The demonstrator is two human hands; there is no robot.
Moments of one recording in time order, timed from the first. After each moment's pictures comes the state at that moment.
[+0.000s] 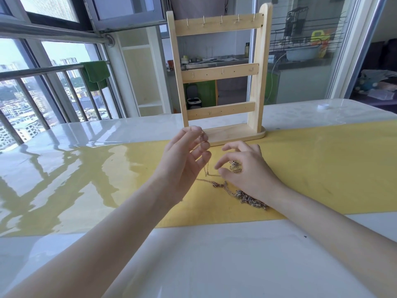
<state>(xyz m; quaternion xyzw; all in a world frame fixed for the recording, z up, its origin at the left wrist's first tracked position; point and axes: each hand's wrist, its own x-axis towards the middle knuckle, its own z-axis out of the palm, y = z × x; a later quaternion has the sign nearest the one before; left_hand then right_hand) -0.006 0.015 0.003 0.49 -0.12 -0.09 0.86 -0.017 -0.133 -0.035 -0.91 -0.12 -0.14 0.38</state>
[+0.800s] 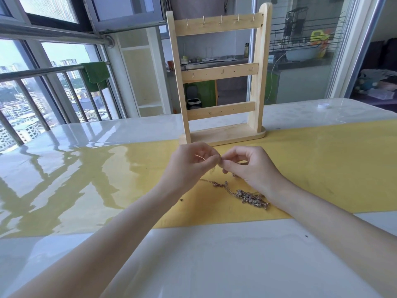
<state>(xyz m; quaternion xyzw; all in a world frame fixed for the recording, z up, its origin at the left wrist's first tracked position) -0.003 0.019 -0.010 0.84 -0.19 0.07 0.50 -0.015 -0.136 -0.033 -0.80 -0.11 -0.12 0.58</state>
